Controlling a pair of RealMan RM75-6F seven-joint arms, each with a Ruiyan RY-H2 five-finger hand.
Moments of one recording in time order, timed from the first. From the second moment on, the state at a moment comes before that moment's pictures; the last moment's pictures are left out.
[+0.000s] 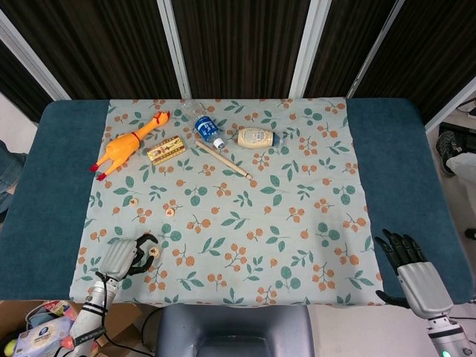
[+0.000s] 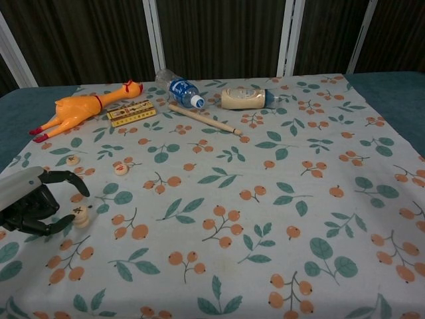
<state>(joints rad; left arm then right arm) -0.36 -1.62 -0.04 -1.30 1.42 1.18 -0.11 0.05 -1.07 -0.07 -1.69 -1.67 1.45 -0.09</state>
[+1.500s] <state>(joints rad) -0.62 -1.85 -0.28 -0.66 1.15 0.87 -0.22 0.05 -1.07 -0.06 -1.69 -1.64 1.44 -0.09</state>
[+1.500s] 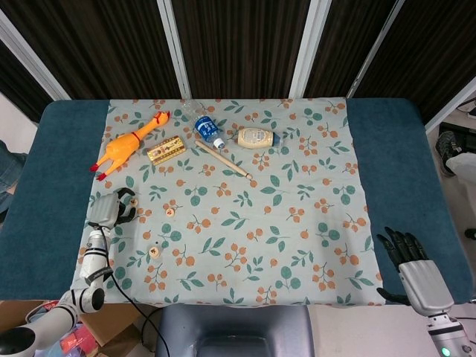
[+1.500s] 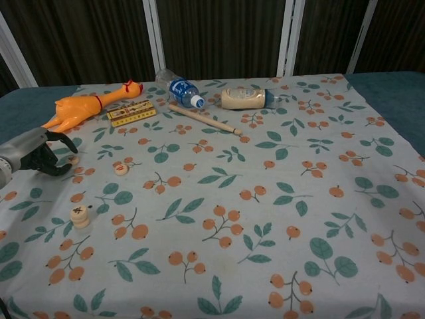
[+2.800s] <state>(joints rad) -0.61 -1.84 -0.28 -0.69 1.18 0.91 -0.24 0.05 -1.08 -0.06 -1.69 -1.64 1.44 -0.10</state>
